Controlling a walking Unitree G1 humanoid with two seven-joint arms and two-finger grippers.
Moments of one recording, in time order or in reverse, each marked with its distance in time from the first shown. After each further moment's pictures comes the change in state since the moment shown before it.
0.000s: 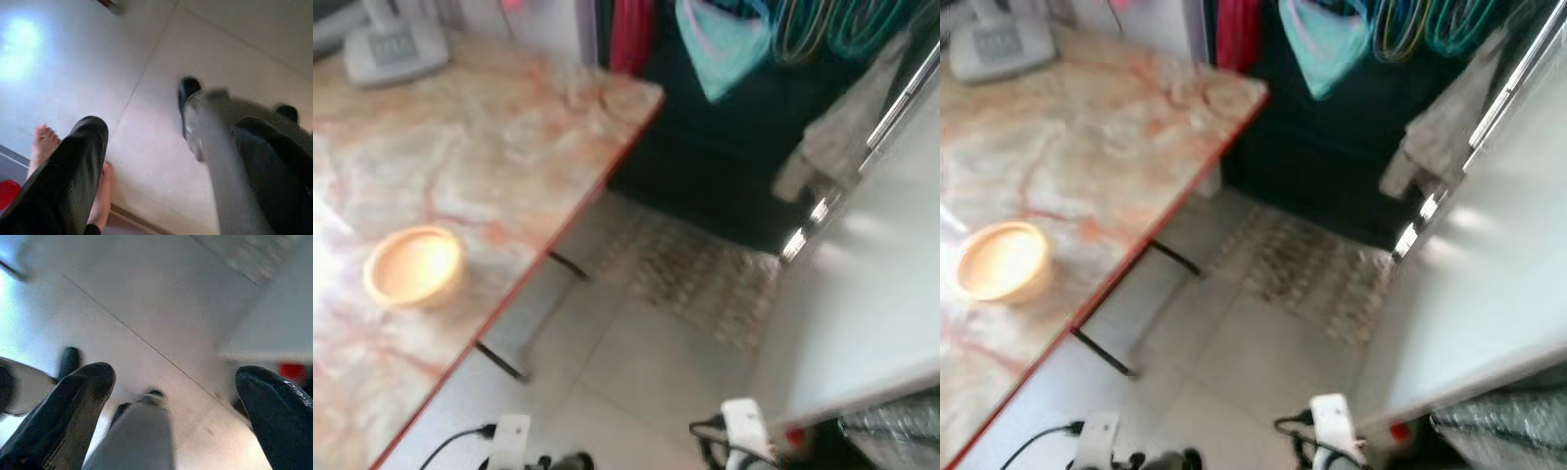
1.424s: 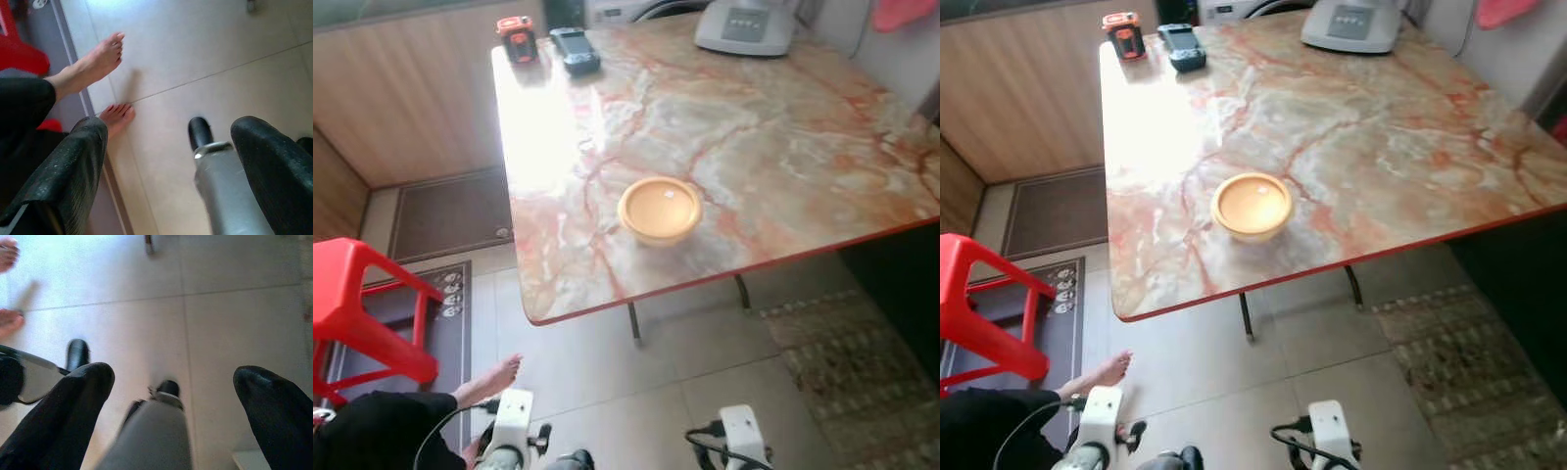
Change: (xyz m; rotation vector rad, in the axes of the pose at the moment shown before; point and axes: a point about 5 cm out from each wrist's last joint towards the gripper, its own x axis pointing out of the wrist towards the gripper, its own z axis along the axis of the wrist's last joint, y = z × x) left arm 0.001 -0.001 0.022 0.036 -0.142 0.049; right arm -0.002 -0.002 -0.005 0.002 0.001 0.017
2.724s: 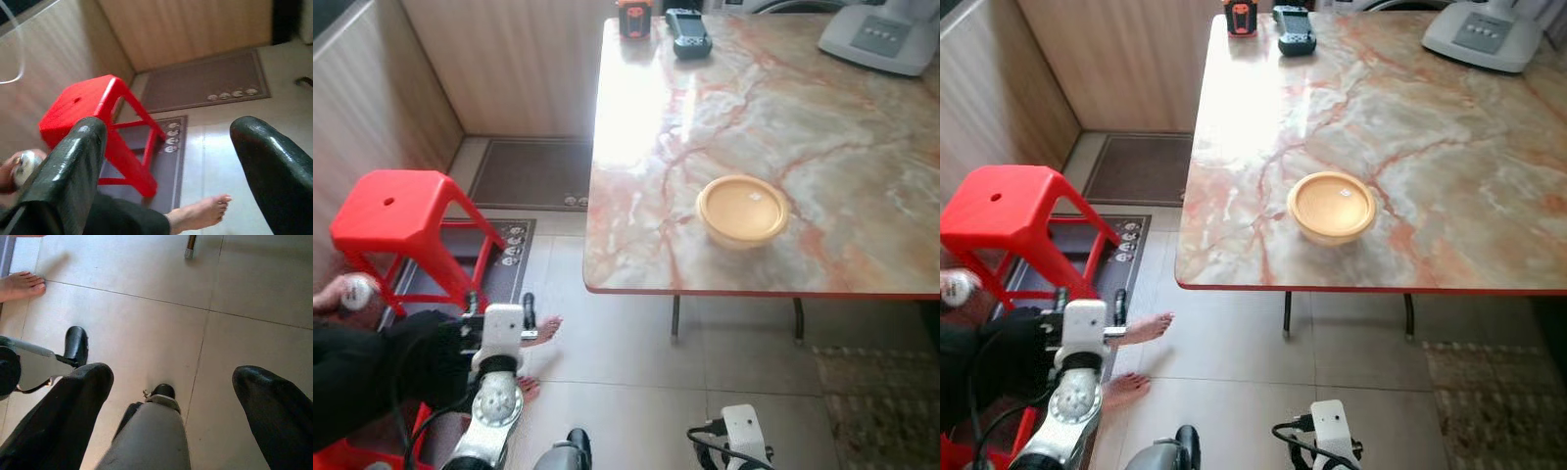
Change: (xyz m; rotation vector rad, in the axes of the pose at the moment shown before) left arm -0.024 0.026 0.126 0.042 -0.807 0.320; right arm 0.001 0.006 0.004 0.011 -0.021 0.018
